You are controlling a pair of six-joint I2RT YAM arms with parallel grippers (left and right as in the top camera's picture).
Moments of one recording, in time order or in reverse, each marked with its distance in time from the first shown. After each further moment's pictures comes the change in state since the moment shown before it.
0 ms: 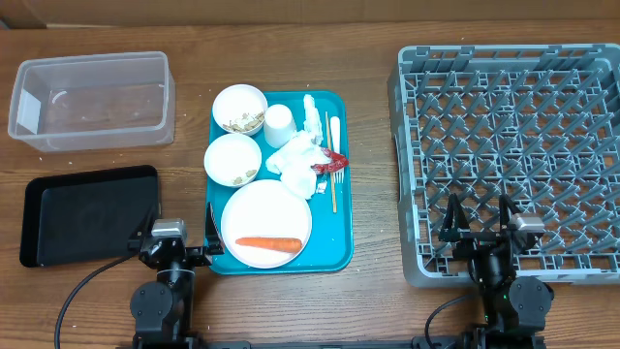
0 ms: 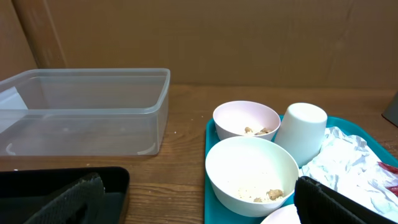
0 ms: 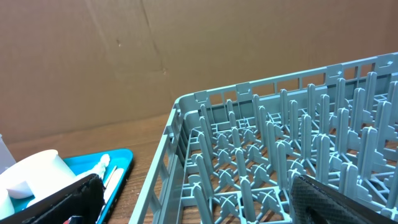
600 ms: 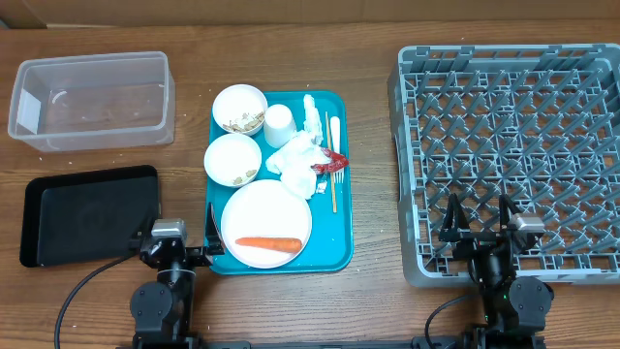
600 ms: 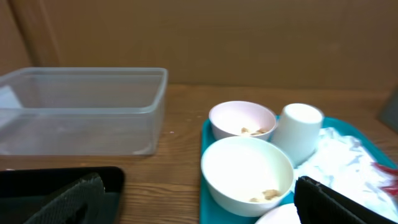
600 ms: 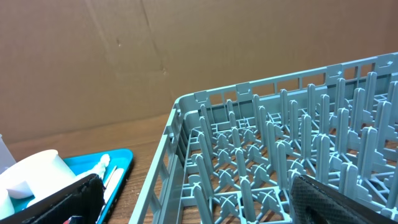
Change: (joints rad) left arm 0.000 0.000 0.000 0.001 0.038 -0.045; right arm 0.000 0.000 0.000 0.000 0.000 0.000
